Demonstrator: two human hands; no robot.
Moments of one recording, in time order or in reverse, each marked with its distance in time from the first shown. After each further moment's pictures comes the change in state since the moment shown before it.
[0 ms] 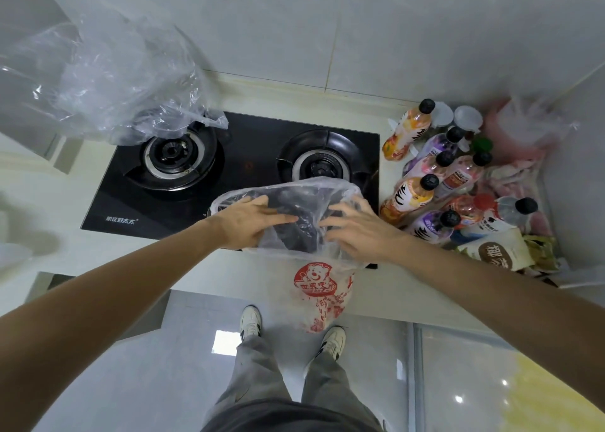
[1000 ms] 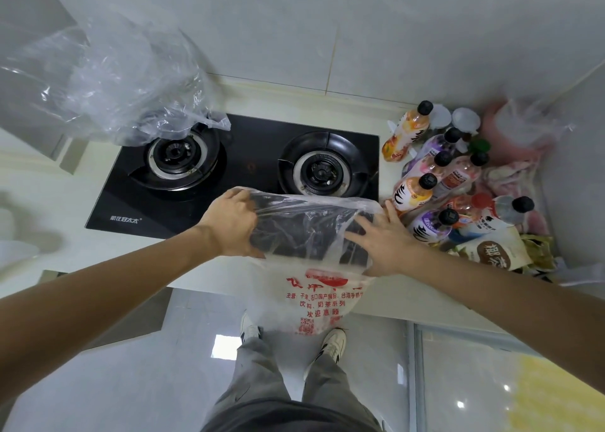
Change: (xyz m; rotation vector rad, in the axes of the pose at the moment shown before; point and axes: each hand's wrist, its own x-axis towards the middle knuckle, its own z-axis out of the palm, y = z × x) left_hand -0.034 0.022 -0.022 0.246 0.016 -0.307; right_hand -0.031 -0.008 0.009 -0.215 -0.384 0.322
